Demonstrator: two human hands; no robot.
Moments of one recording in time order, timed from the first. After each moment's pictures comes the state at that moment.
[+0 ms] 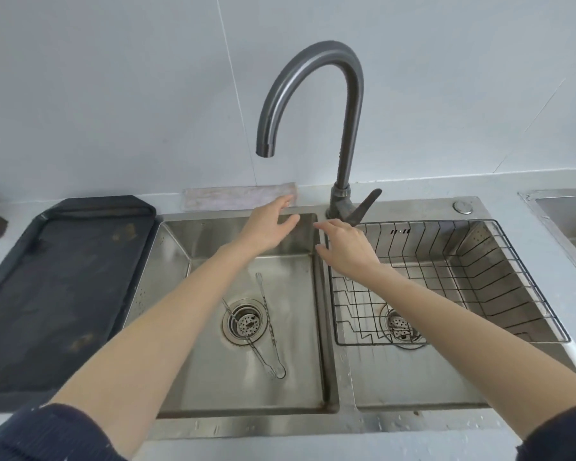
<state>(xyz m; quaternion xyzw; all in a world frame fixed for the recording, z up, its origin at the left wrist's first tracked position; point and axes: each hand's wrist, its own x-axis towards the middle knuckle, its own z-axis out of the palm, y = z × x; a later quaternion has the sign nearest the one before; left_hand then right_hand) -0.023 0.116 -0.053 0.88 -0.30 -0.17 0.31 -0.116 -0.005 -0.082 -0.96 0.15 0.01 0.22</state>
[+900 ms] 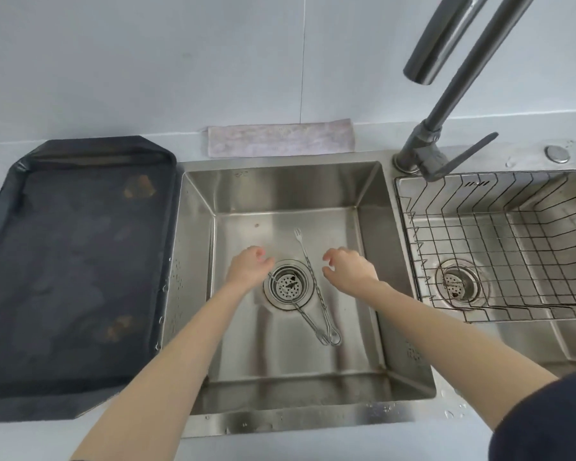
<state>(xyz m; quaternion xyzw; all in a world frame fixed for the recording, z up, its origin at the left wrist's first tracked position) 0.032 0.254 -0.210 0.90 -0.07 -0.35 0.24 -0.064 0.102 -0.200 -0.91 0.26 0.24 0.24</state>
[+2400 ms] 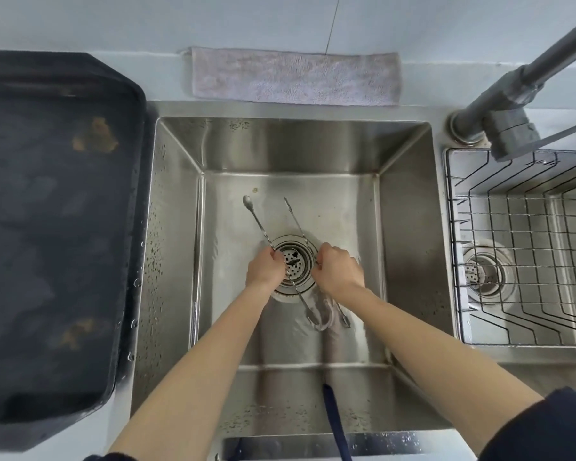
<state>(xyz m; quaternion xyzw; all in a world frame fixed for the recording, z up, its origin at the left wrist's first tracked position) 0.017 0.236 -0.306 0.84 0.10 -0.43 0.33 -0.040 0.131 -0.266 -0.87 0.31 0.29 0.25</state>
